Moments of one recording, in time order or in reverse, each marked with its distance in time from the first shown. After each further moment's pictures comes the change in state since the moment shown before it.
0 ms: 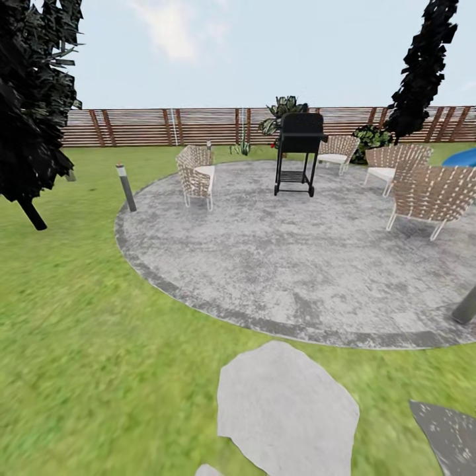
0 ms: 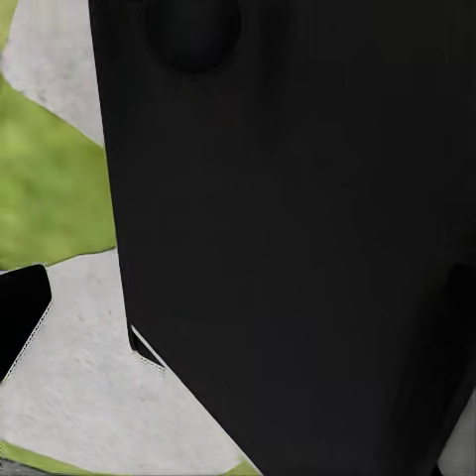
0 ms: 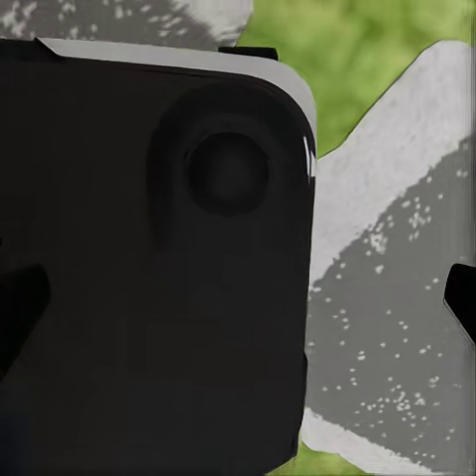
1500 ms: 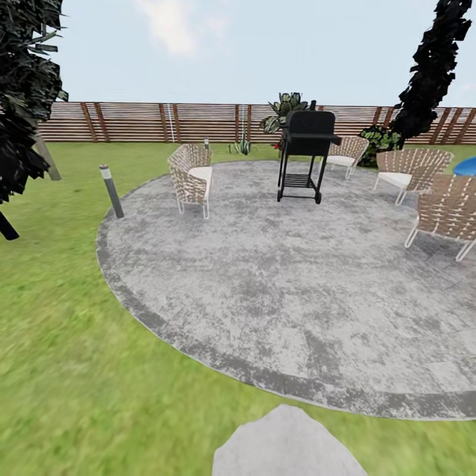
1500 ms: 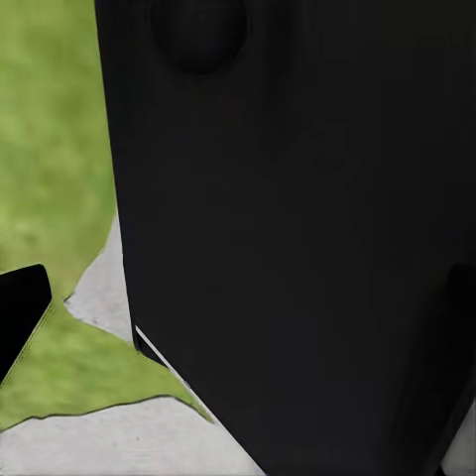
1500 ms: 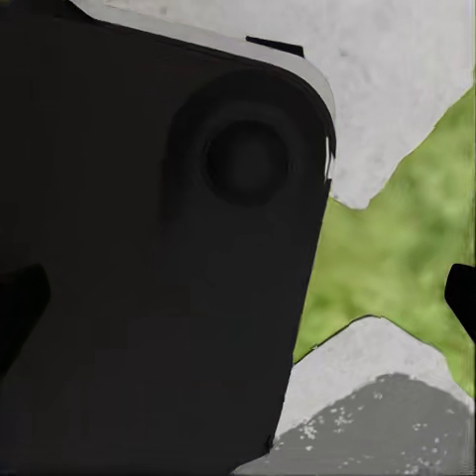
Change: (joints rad) left arm -0.001 0.003 0.001 0.000 0.000 0.000 0.000; right arm 0.000 -0.001 0.004 0.004 0.136 0.008 0.008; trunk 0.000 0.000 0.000
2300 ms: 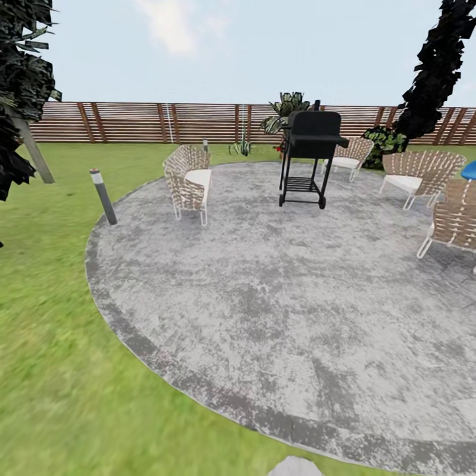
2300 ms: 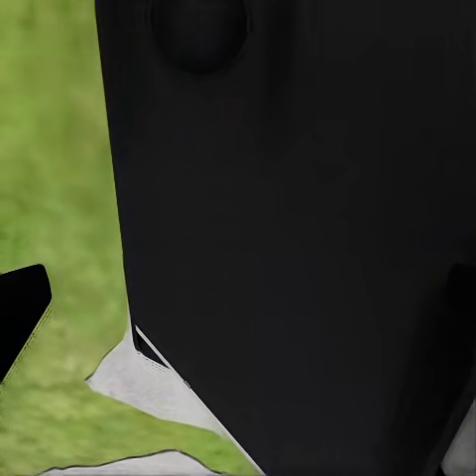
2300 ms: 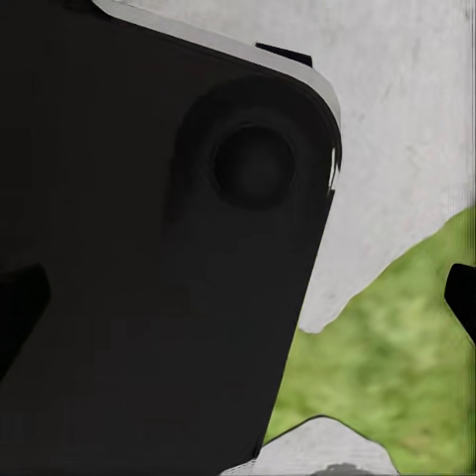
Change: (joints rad) left arm 0.000 0.000 0.000 0.000 0.000 0.000 0.000; right arm 0.000 0.001 -0.003 -0.001 0.066 -0.006 -0.003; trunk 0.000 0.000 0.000
